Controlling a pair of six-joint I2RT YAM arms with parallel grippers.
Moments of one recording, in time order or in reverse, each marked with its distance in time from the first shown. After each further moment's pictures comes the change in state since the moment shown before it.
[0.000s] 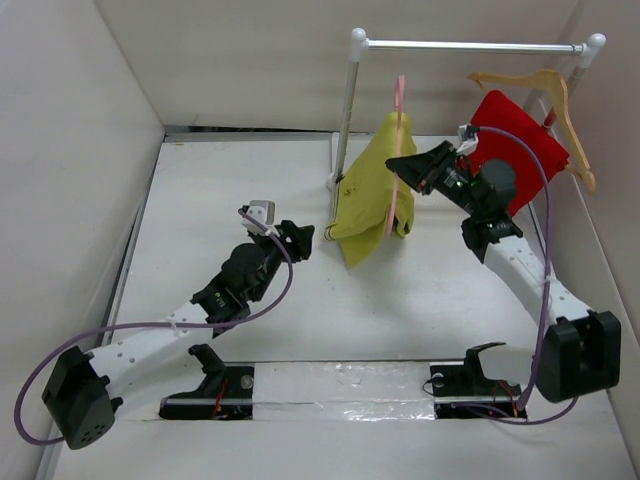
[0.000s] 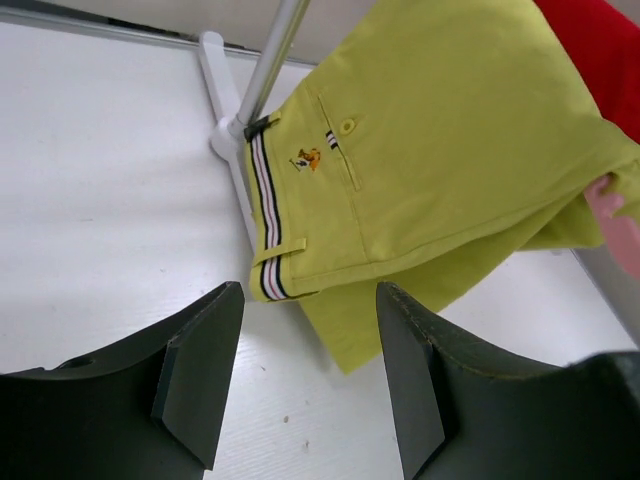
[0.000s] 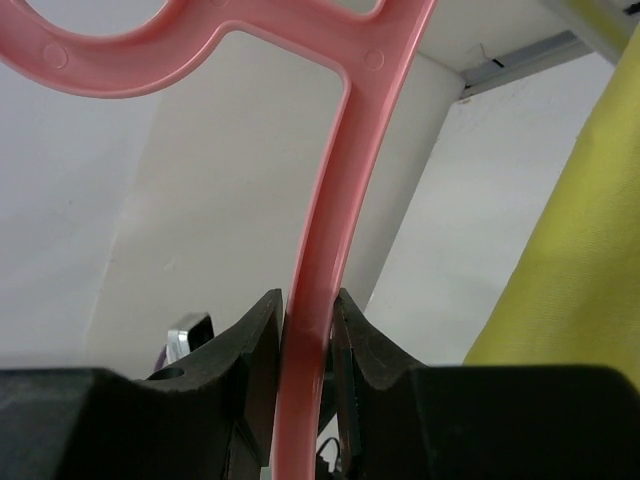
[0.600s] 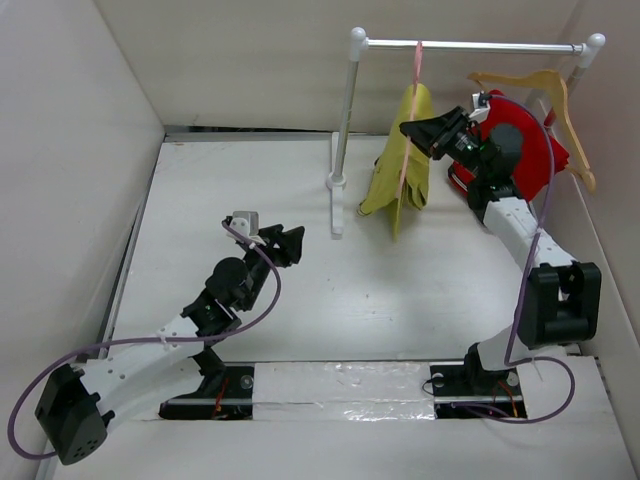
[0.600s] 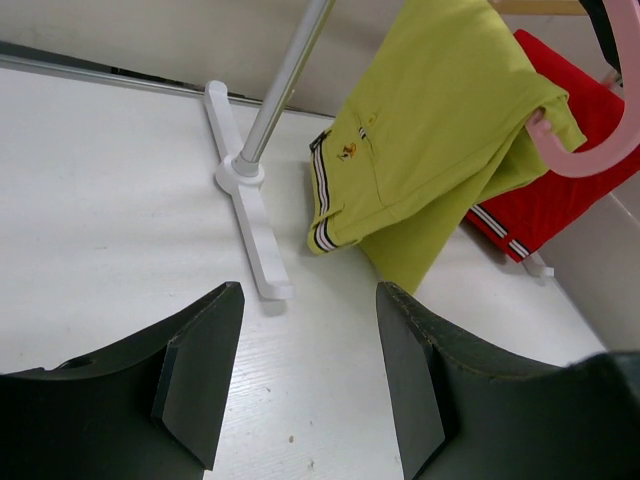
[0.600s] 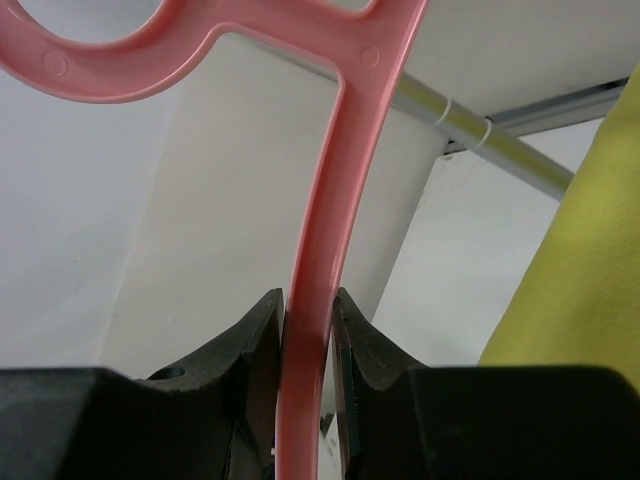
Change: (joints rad) left arm 0.011 -0.142 -0.125 0.120 -0.020 0.044; right arm -0.145 0.297 0.270 0.069 -0.106 0.063
